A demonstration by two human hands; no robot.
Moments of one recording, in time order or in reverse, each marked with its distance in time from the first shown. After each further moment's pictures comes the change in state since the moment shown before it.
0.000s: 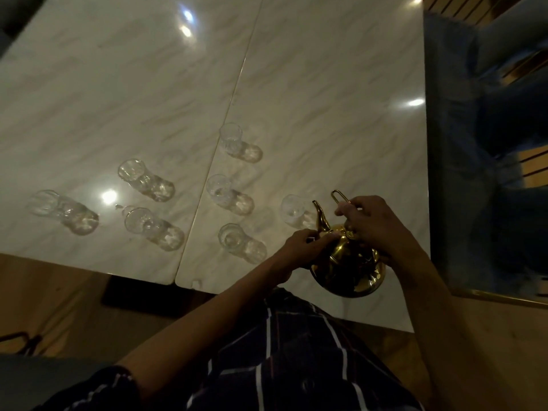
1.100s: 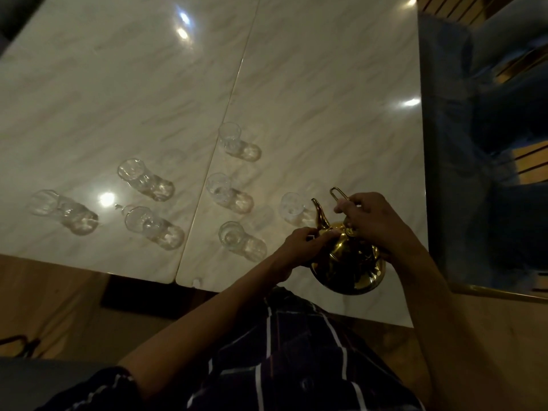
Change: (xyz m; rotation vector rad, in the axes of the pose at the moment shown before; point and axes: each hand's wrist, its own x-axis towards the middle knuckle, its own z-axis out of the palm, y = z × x) left_hand -0.008 -0.001 0.001 0.007 -0.001 0.014; right_hand -0.009 -0.002 0.002 -0.020 0.004 0.004
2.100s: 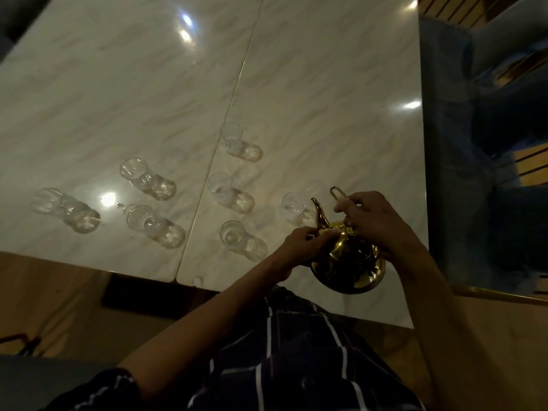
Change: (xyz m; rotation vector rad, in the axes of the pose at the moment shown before) left_hand -0.005 0.000 -0.001 -0.010 -0.004 0.006; right_hand -0.001 -0.001 0.000 0.001 -0.009 -0.002
